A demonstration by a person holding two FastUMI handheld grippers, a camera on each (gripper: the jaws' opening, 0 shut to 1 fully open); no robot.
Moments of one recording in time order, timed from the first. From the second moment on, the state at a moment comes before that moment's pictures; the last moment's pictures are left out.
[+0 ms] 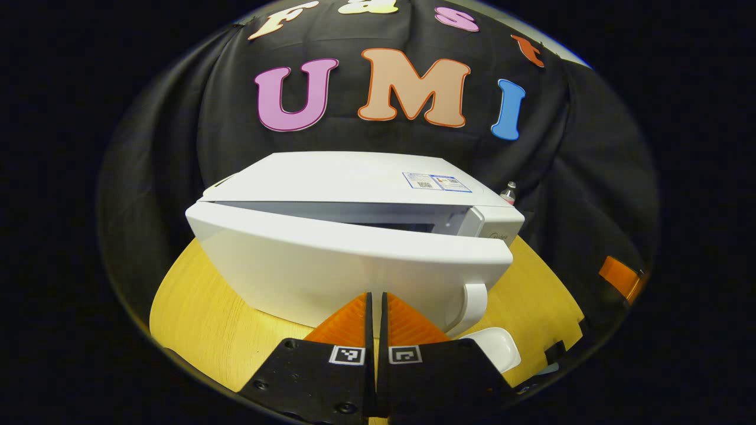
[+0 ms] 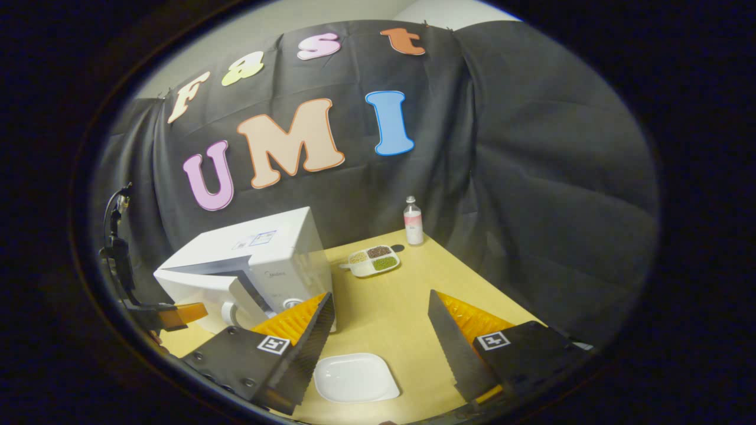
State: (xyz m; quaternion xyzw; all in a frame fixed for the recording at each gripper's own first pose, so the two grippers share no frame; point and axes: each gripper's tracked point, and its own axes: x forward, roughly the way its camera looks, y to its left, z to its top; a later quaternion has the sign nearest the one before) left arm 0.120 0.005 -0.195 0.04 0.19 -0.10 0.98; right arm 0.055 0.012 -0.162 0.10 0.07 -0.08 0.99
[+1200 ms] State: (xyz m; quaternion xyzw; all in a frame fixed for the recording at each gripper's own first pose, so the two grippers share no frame) left arm 0.158 -0.041 -0.183 0.01 0.16 -0.11 0.98; right arm 0.063 -0.004 -0.152 0.06 0.05 -0.09 0.99
